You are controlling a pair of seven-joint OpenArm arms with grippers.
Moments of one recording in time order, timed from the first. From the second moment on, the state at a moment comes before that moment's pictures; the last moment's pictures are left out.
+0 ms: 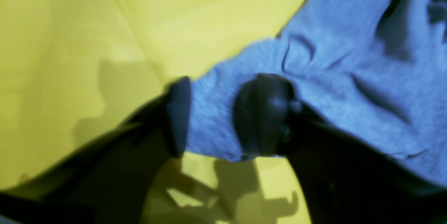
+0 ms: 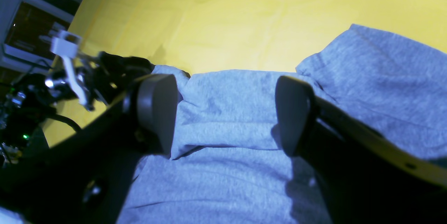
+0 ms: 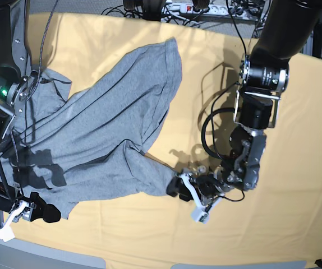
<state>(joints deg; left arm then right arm) -39.4 -5.7 10.8 44.2 -25.9 -37.2 34.8 43.9 21.9 24.1 53.2 51.0 41.6 -78.8</state>
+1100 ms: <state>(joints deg) -49.6 -9.8 11.6 44.2 -16.7 -27.3 30.8 43.9 21.9 24.1 53.2 51.1 41.6 -80.0</state>
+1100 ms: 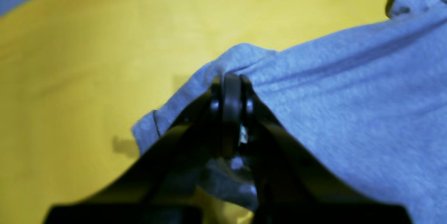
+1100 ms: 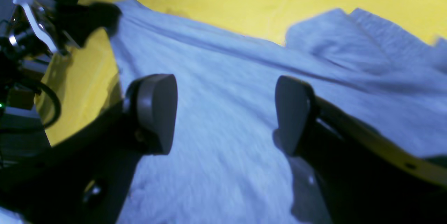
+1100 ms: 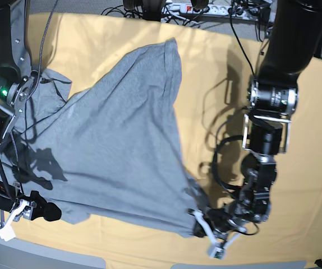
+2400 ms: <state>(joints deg) -50.0 -21.7 11.6 44.3 -69.1 -43.9 79.0 41.5 26.0 24.1 53.5 63.1 41.6 -82.6</state>
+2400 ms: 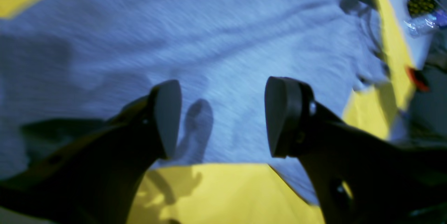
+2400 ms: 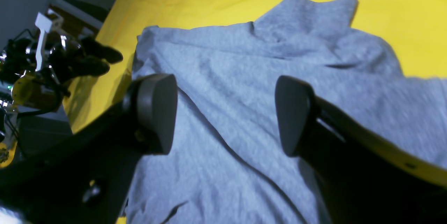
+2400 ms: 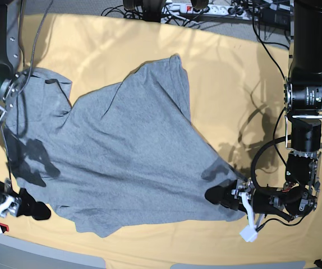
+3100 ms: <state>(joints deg) -50.0 -24.6 11.6 57.5 -70.3 -43.9 81.3 12.2 27.6 31.1 86.2 65.5 41.6 -83.1</state>
